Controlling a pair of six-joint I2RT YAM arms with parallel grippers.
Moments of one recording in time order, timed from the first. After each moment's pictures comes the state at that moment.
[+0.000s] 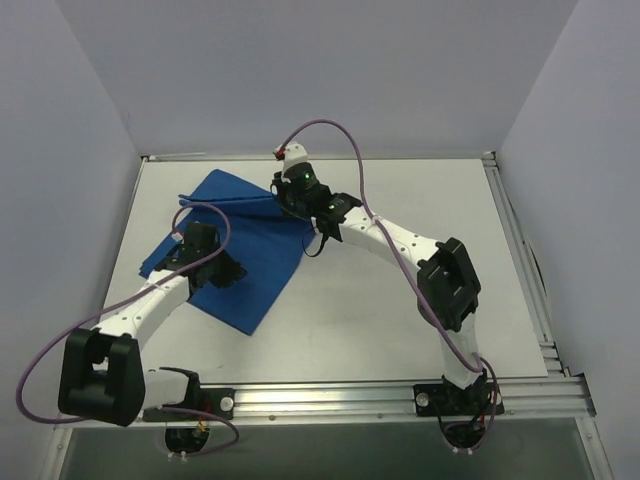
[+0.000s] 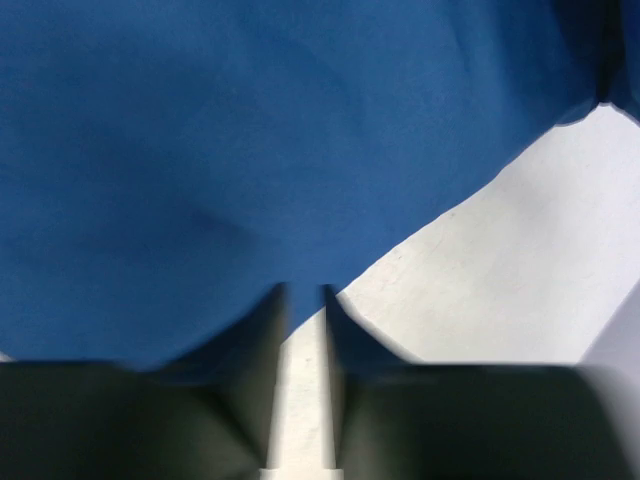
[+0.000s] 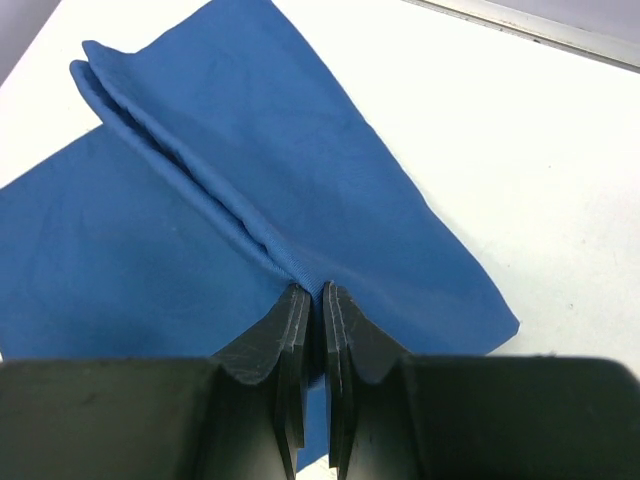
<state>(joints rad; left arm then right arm) -0.22 1.24 0.75 -0.41 0.05 -0.97 0.79 2.01 1.71 -0.16 0.21 0.25</state>
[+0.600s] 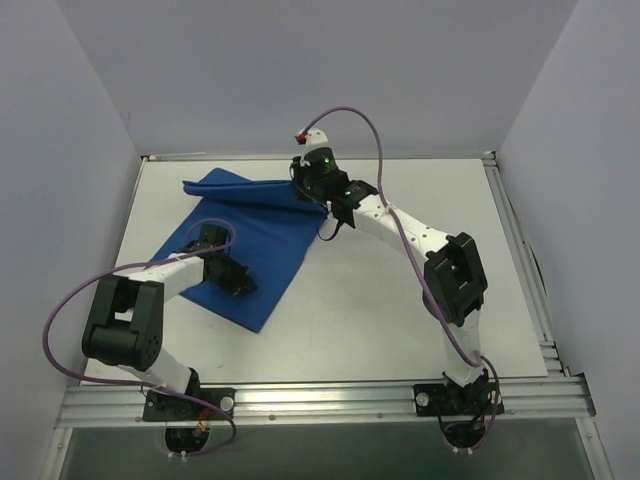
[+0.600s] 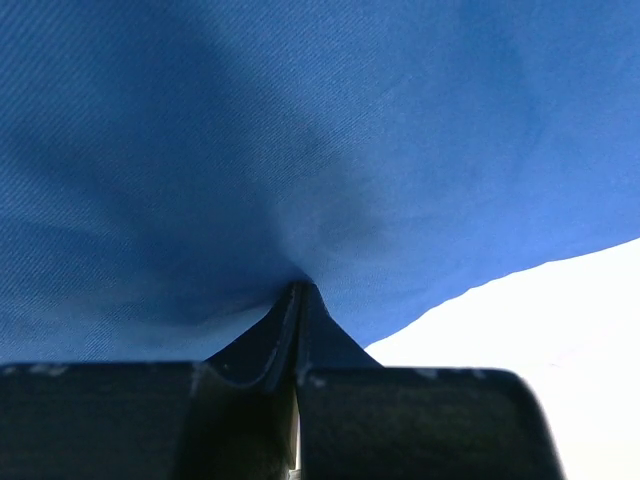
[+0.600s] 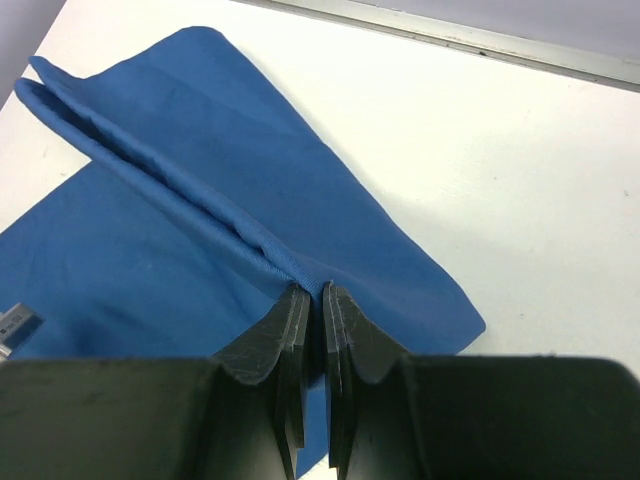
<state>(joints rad) -0.21 1.58 0.78 -0.38 0.17 -1.17 0.68 2.01 1.74 -0.17 0.14 0.29</state>
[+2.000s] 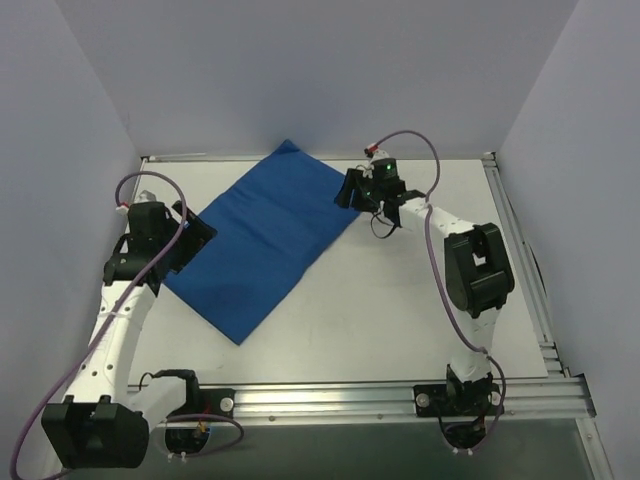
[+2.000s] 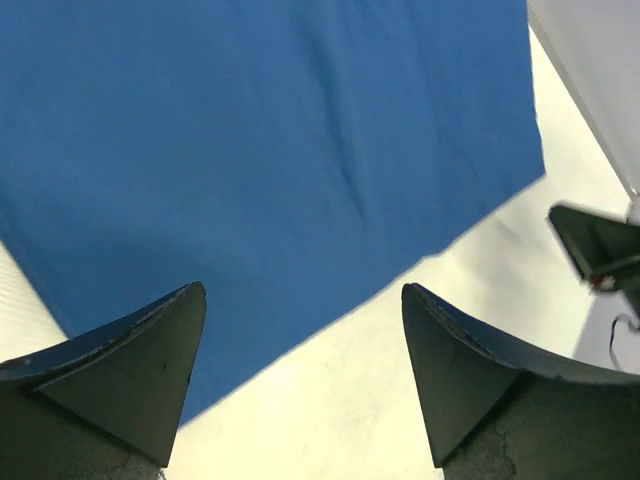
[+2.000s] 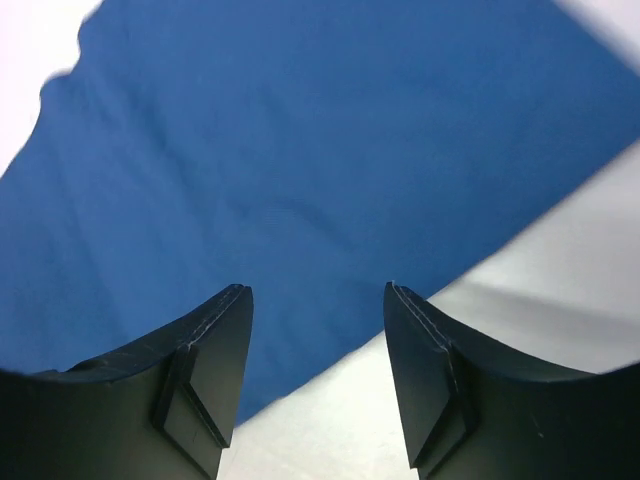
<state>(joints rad) -0.06 1.05 0.99 -0.63 0.02 -0.83 0.34 1.98 1.44 -0.05 -0.17 0.44</state>
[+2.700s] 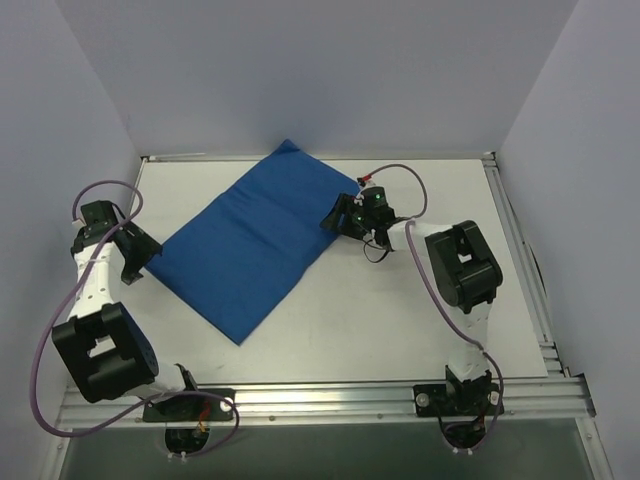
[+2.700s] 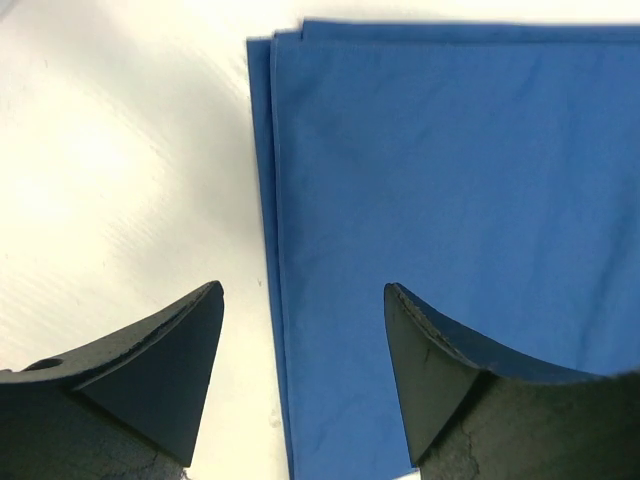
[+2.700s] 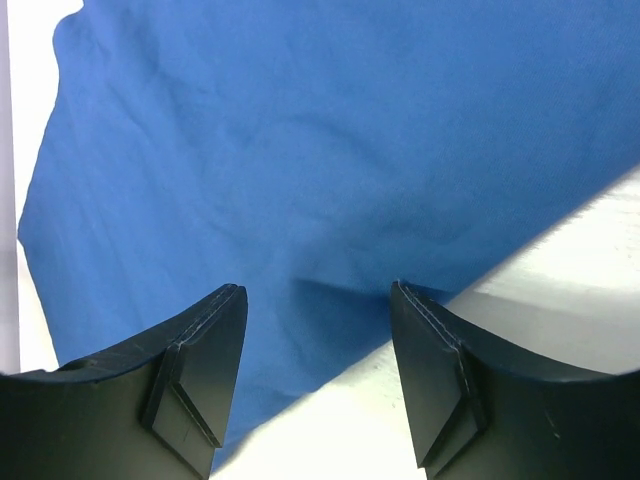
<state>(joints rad) 0.40 1.41 1.07 -0.69 -0.01 -0.54 0.41 2.03 1.18 0.27 -0.28 0.68</state>
